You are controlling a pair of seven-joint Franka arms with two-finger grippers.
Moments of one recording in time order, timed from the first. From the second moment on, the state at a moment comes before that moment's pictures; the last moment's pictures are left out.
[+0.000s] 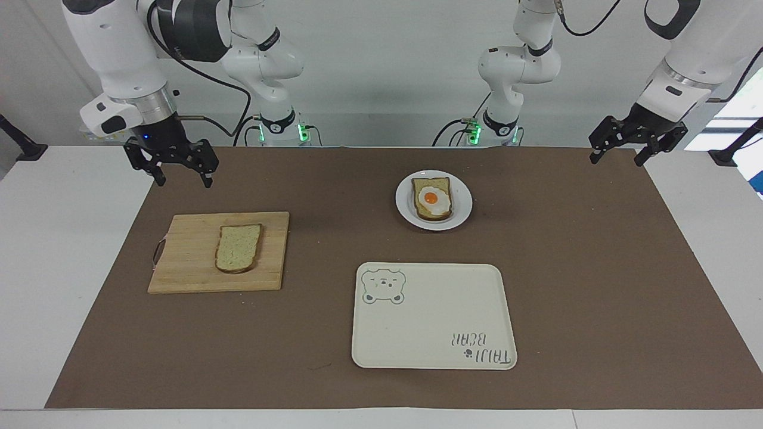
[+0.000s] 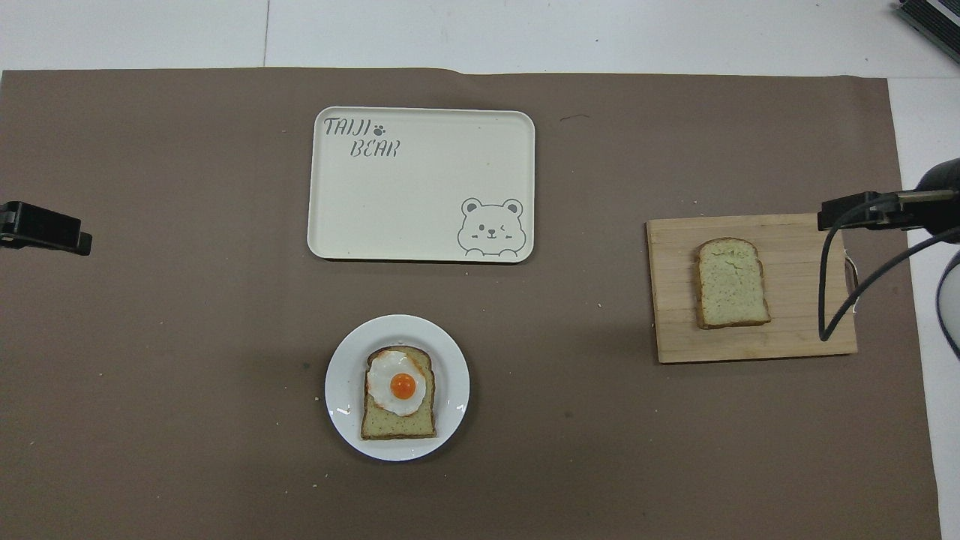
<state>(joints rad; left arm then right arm) -0.11 0.01 0.10 -1.51 -0.04 1.51 0.09 0.04 0.01 -0.08 -1.68 -0.03 1.80 -0.05</state>
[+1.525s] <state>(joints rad) -0.11 0.01 0.10 -1.51 -0.04 1.51 0.09 -0.02 0.29 -0.08 -1.79 0.13 2.15 -0.30</state>
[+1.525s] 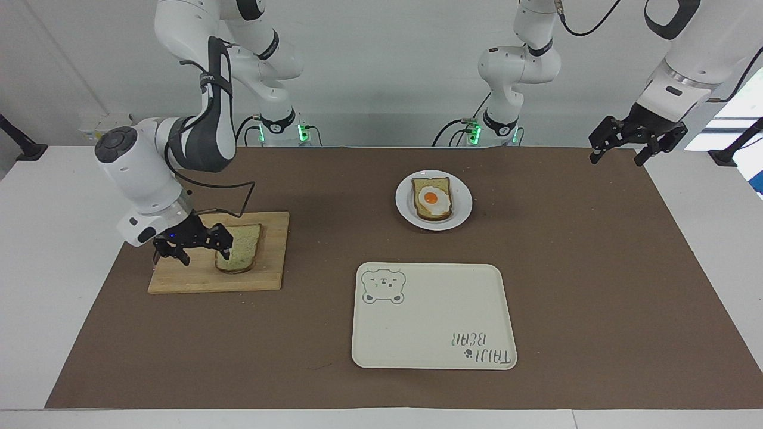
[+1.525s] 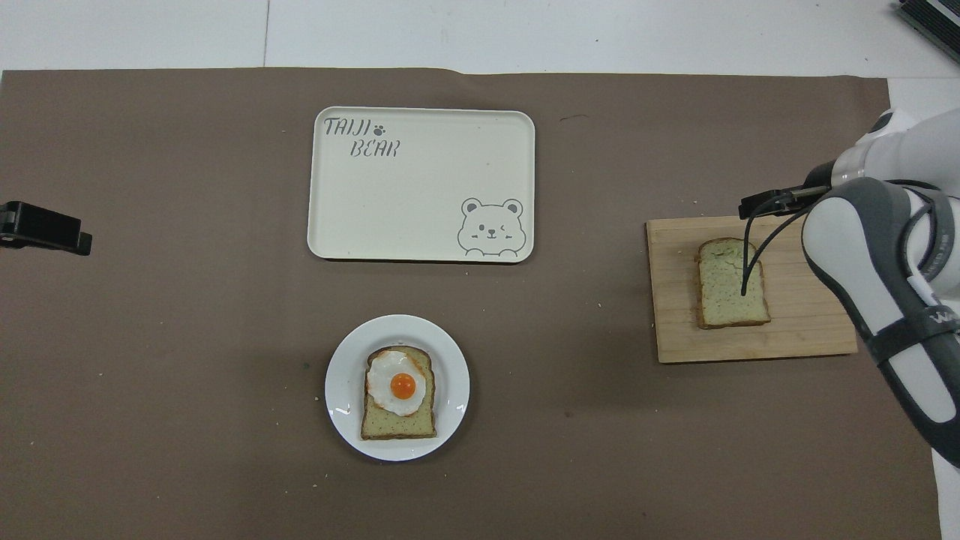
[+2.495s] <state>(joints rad) -0.11 0.01 0.10 -1.51 -0.04 1.51 0.09 -0.06 0.30 -0.08 -1.95 0.18 2.22 -0.44</state>
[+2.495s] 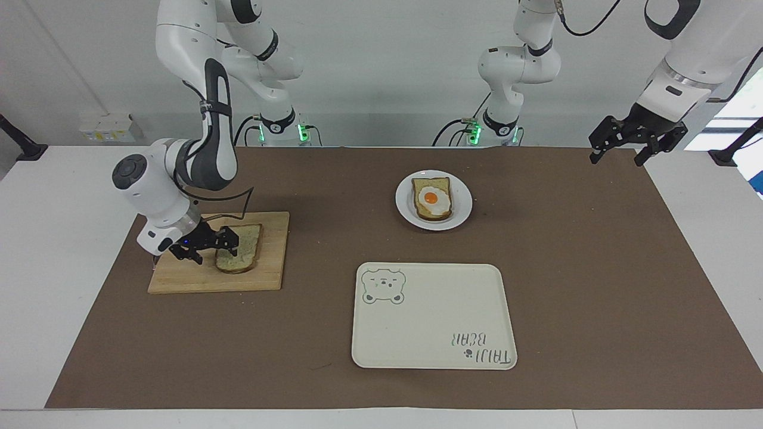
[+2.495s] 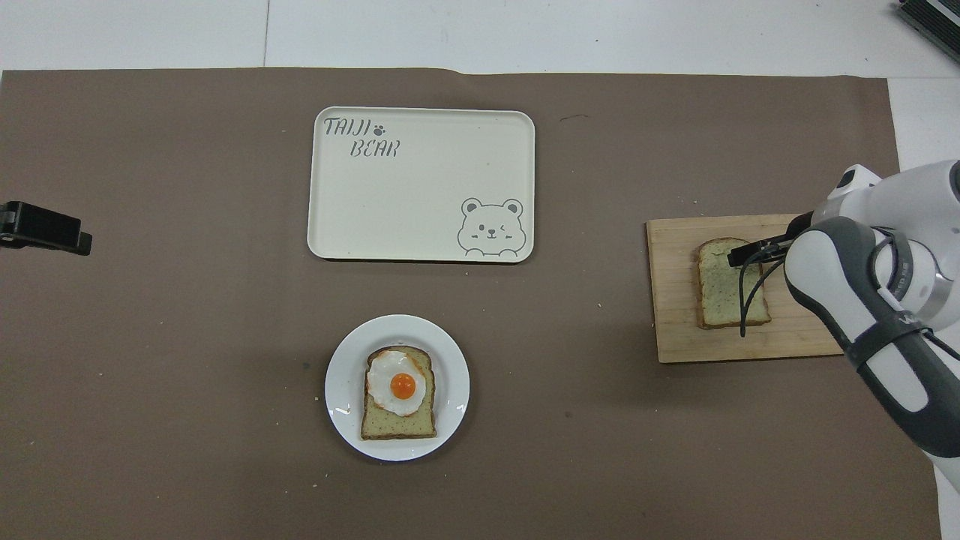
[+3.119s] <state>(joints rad) -0.11 0.01 0.10 -1.51 -0.04 1.51 0.09 -0.06 0.31 -0.09 -1.95 0.19 2.22 -0.43</state>
